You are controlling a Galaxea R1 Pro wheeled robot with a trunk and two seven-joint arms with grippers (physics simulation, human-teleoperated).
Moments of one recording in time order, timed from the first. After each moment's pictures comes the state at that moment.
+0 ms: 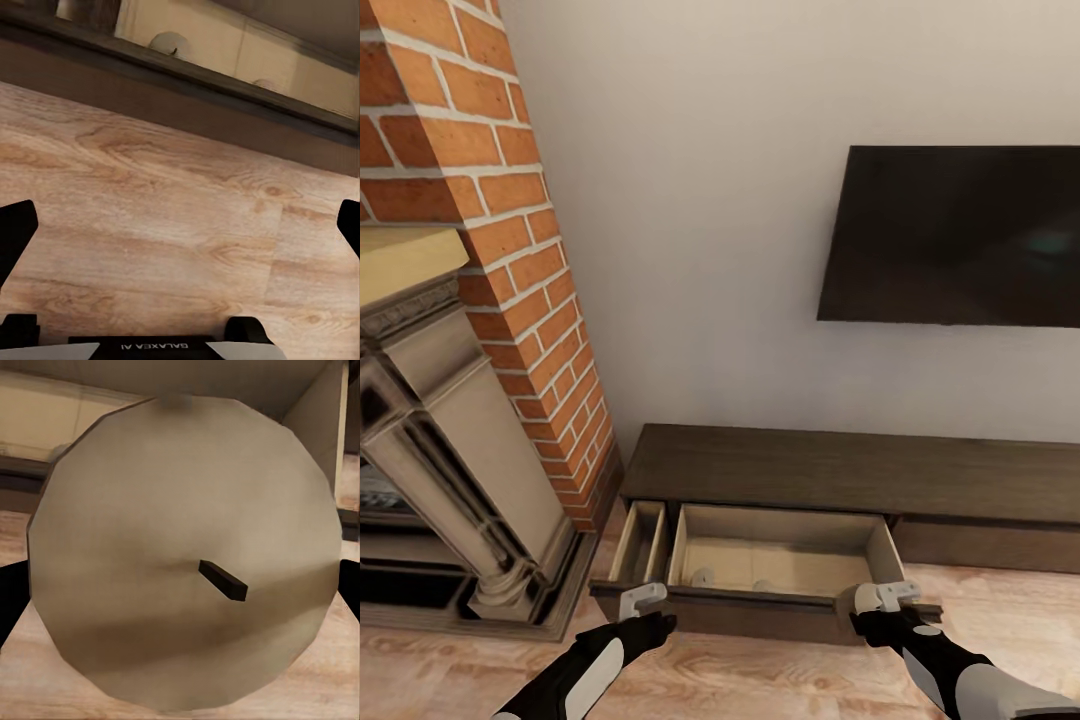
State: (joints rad) left arm -0.47 0.01 -0.49 -0.58 0.77 0.27 0.14; right arm -0.67 -0.15 0.10 -0.05 0.00 -0.08 0.09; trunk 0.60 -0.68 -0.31
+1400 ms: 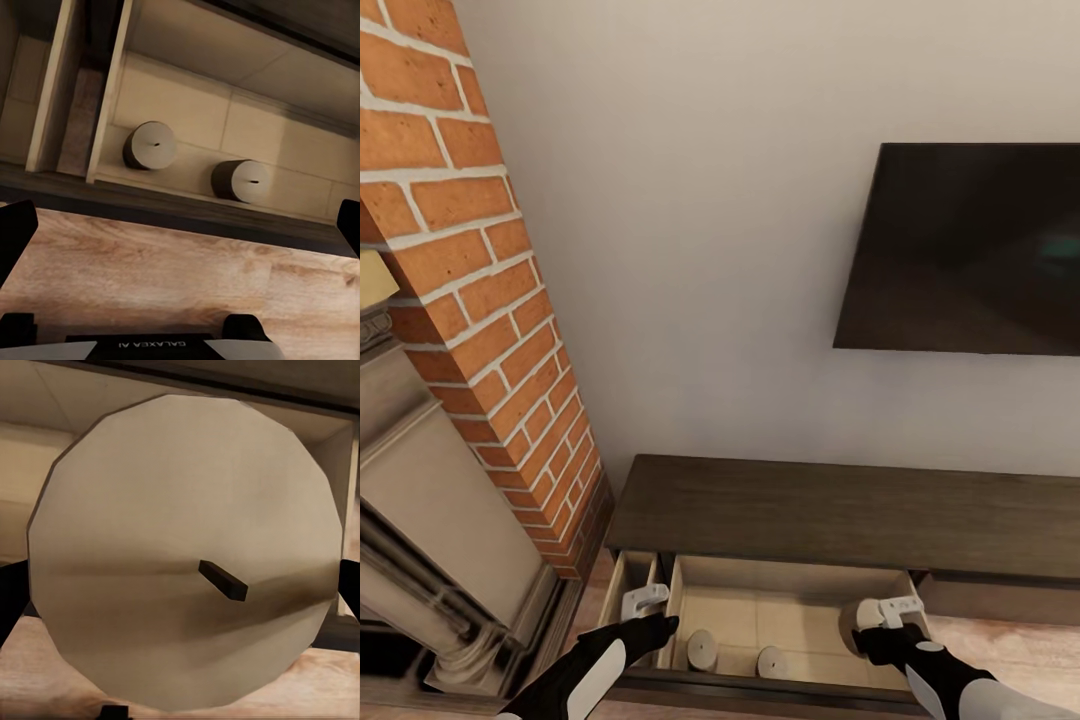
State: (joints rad) left arm -0.47 0.01 -0.50 -0.58 0.77 0.27 0.14; right arm -0.64 -0.15 0.10 -0.04 0.00 -0.08 0.08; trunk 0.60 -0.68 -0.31
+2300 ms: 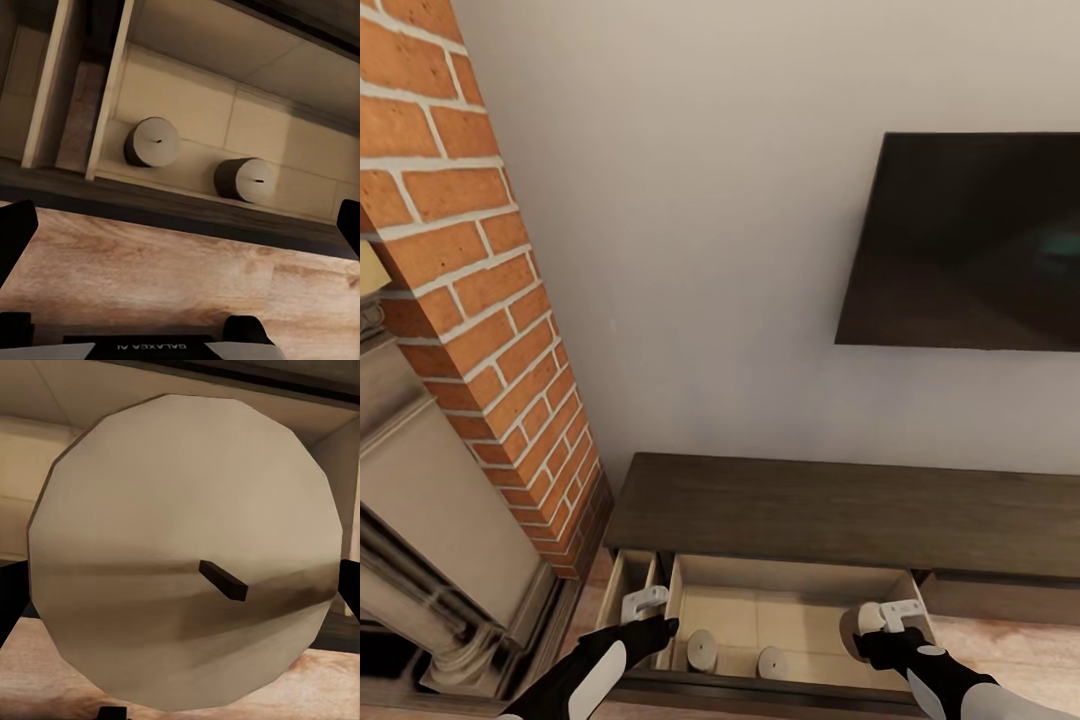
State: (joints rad) left arm -0.47 0.00 -0.49 -0.57 0.78 0.27 0.14; right arm -0.63 -0.15 0.10 -0.04 0.00 -0.08 0.08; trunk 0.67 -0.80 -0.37
